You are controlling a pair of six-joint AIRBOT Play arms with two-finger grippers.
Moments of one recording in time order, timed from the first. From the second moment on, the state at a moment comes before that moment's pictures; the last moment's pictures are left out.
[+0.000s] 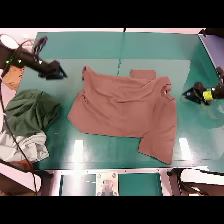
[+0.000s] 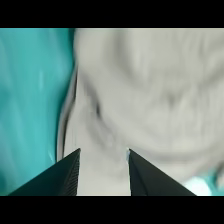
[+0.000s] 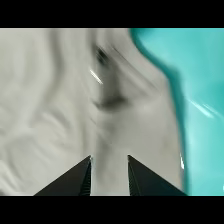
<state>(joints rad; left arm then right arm) 0.13 -1.75 1.73 0.93 -1.52 -1.31 -0.59 -1.40 1.14 -0.94 1.28 1.30</state>
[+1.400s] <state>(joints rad) -0.01 -1.41 0.62 0.69 -1.17 -1.15 -0.65 -1.44 0.69 -0.83 1.15 1.10</state>
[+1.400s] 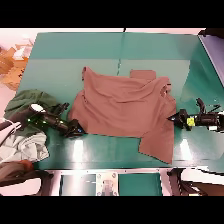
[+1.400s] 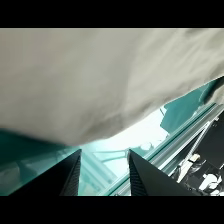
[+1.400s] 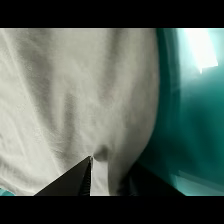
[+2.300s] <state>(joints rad) -0.04 -1.39 0.63 0.66 -0.97 -1.16 -0.64 -1.45 0.69 -0.82 1.16 1.08</state>
